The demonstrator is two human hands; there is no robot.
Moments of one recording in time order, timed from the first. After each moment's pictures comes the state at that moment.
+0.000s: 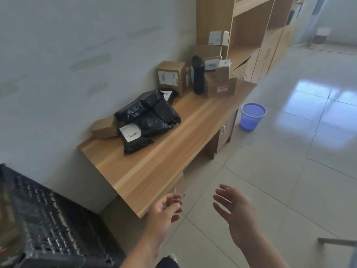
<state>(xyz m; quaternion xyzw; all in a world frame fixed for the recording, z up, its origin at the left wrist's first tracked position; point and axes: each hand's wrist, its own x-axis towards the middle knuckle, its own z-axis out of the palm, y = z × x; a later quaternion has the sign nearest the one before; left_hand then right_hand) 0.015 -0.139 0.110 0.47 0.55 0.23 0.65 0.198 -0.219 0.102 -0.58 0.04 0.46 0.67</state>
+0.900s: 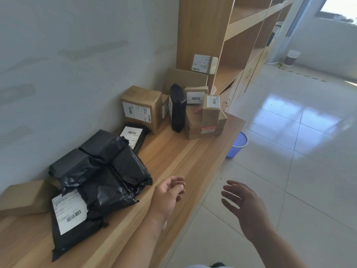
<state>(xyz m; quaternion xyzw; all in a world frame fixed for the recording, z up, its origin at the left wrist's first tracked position) 0.292 0.208 0.100 0.49 0.46 0.24 0.70 0.463 0.073 0.135 -0.65 0.01 0.40 0.65</state>
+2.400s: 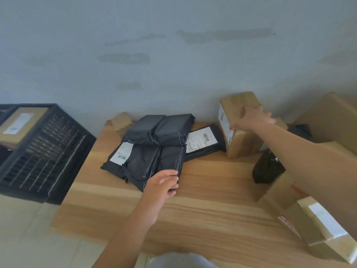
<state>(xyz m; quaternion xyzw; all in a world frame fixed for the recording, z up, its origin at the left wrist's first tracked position) 0.408 0.312 0.121 0.13 0.74 0.48 0.45 0.566 0.630 0.136 -0.63 -0.75 0.22 -0.06</state>
